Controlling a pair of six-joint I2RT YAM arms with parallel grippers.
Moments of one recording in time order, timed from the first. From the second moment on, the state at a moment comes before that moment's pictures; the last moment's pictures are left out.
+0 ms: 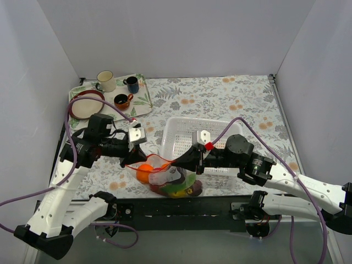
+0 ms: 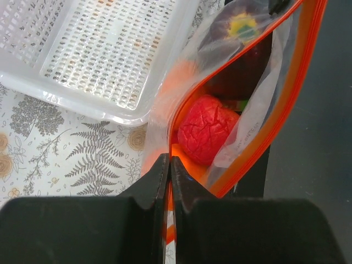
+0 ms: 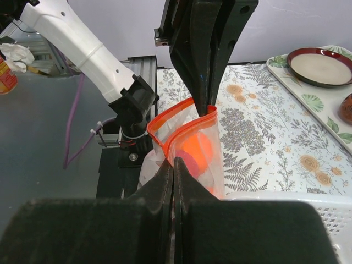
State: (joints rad) left arm -0.39 0.90 1.16 -1.12 0.82 0.61; right arm 1.13 0.90 0.80 0.10 -0.44 0.02
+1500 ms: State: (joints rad) left arm -0.18 1.22 1.37 -0.85 -0.29 0.33; right arm 1.13 1.24 1.06 -0.14 -0.13 0.07
